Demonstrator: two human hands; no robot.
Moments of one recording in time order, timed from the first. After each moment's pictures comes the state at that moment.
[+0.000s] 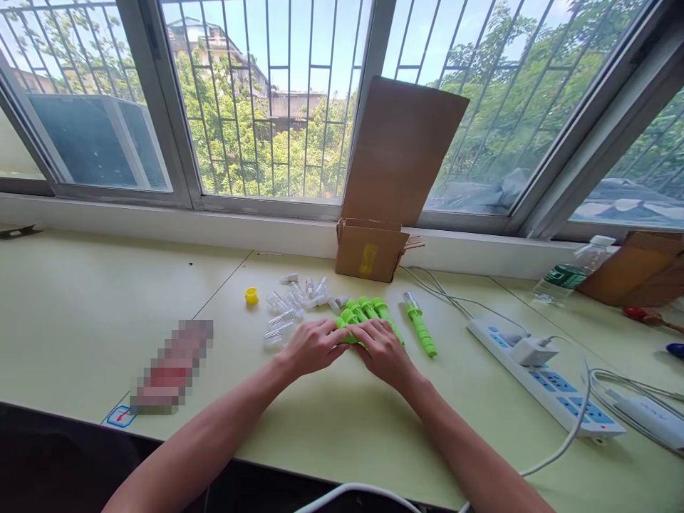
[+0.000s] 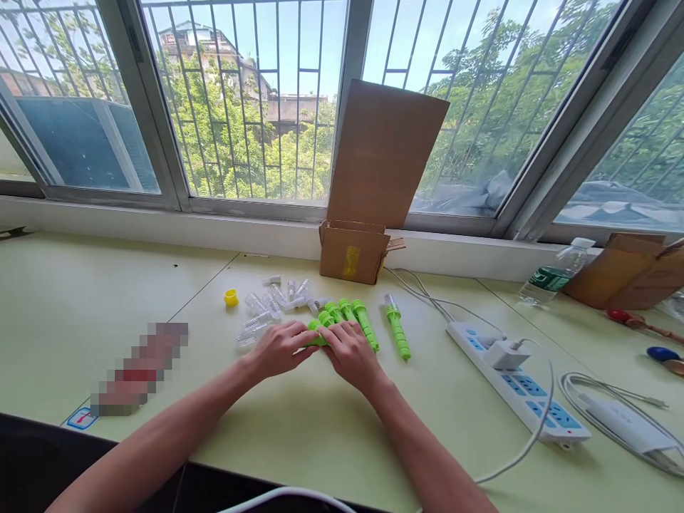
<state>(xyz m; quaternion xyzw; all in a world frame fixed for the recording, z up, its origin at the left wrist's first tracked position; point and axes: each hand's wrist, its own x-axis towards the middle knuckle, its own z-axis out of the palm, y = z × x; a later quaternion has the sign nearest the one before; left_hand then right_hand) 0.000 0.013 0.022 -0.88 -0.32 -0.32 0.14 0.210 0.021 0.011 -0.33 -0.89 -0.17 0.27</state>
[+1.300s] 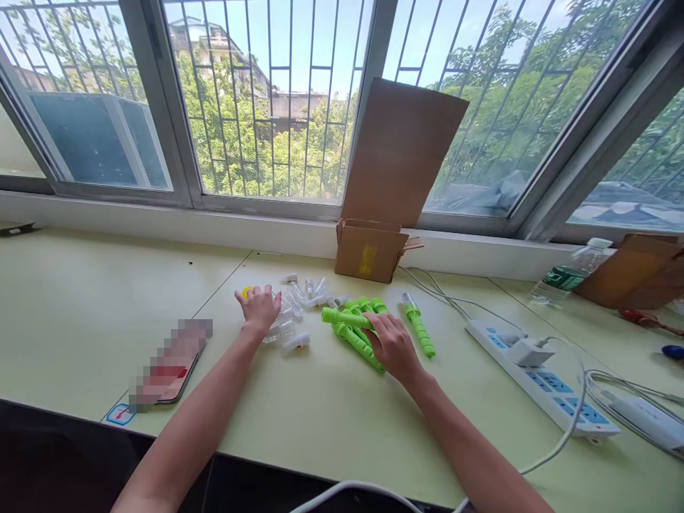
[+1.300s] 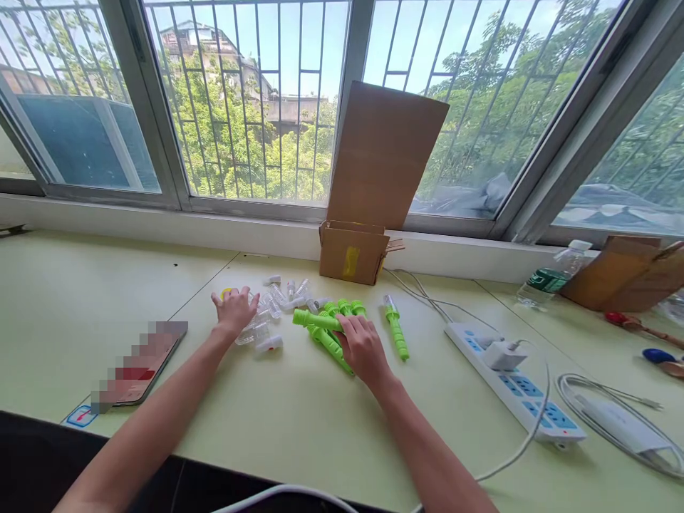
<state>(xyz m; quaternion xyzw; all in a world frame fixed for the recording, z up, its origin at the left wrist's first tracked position) -0.086 0.088 0.005 -0.60 -0.77 -0.19 0.12 0.232 0.039 -0.001 -0.40 -0.83 -0.19 0.33</state>
